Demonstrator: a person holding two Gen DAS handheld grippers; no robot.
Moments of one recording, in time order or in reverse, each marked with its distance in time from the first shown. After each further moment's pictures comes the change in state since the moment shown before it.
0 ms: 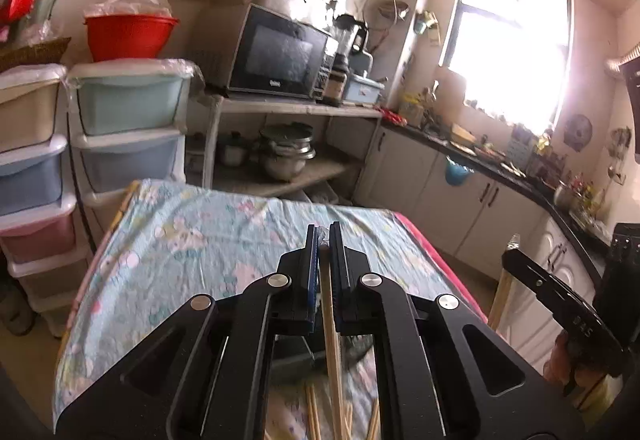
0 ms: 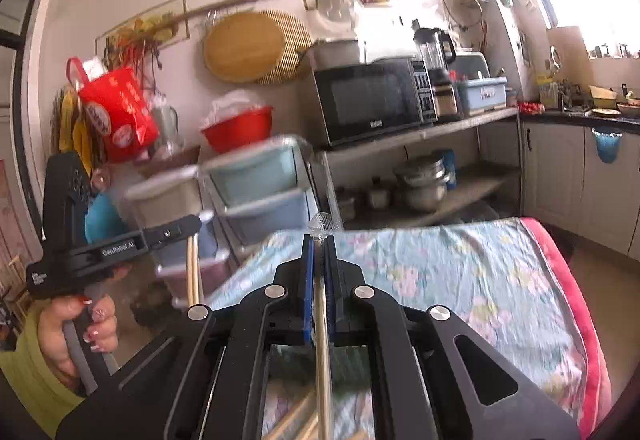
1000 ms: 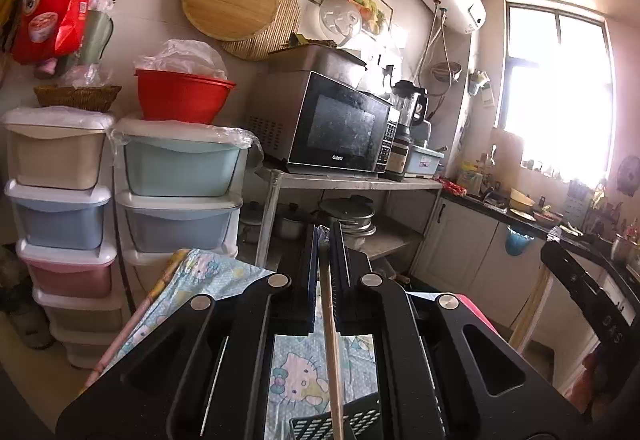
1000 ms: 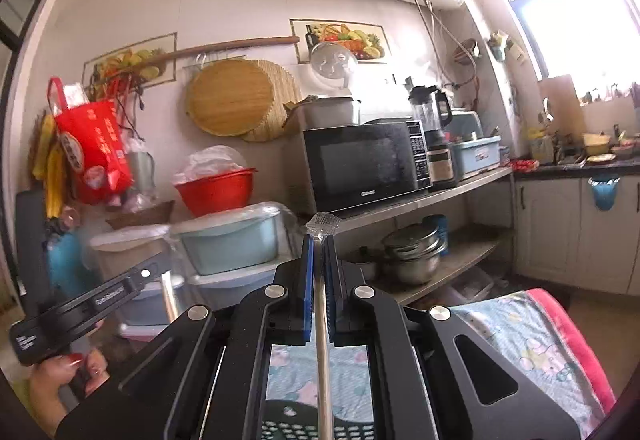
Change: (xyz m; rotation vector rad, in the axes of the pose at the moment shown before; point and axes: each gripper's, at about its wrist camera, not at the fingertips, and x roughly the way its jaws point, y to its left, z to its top) left arm 0.033 0.028 0.040 -0.034 -0.250 0.211; right arm 0.085 0.010 0.036 -0.061 -0.226 -0.097
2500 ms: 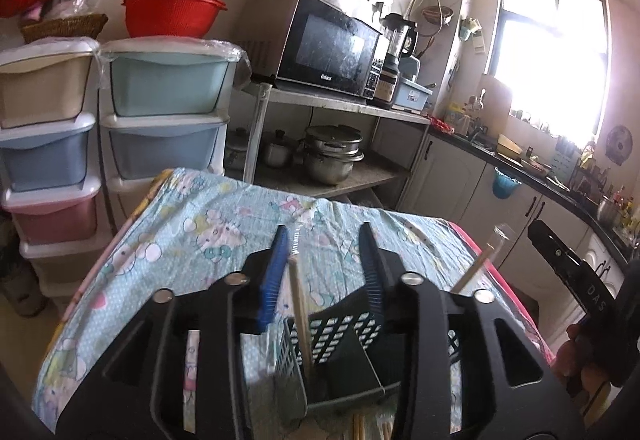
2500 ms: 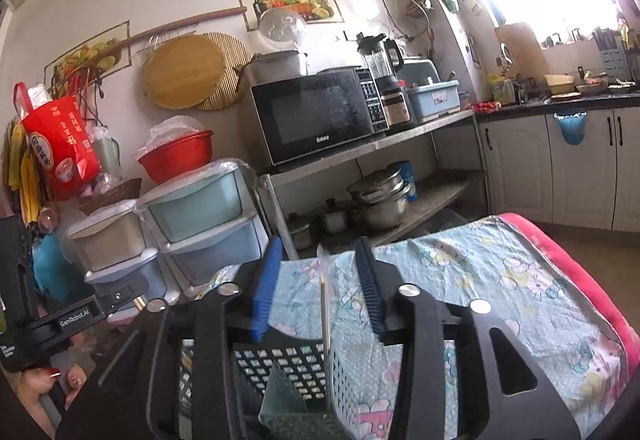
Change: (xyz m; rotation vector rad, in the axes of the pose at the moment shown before) left arm 0.001 0.008 -0.079 -0.004 0.230 -0.060; right arm -0.021 -0.047 -0.077 0.147 0.129 -0.093
